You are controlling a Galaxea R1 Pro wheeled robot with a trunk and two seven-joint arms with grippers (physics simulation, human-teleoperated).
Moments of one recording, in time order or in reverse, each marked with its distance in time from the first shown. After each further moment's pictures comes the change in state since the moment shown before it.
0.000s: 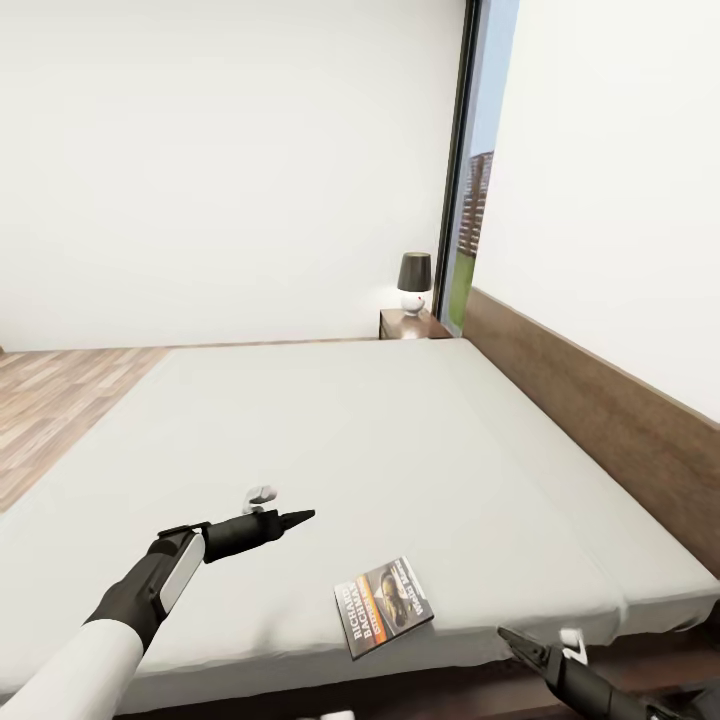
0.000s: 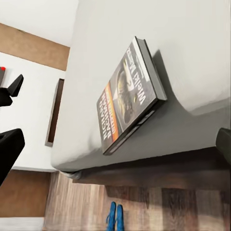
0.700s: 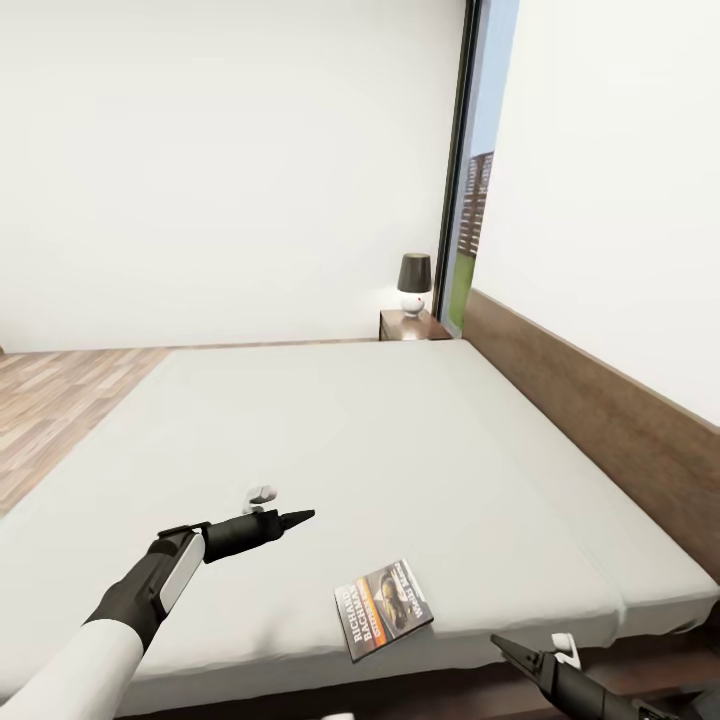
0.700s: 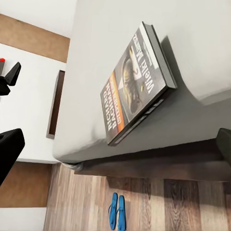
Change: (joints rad) left arm 0.000 0.000 0.000 0.000 0.000 0.002 -0.001; right arm 0.000 0.015 -0.001 0.005 0.041 0.000 0.000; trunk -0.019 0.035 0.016
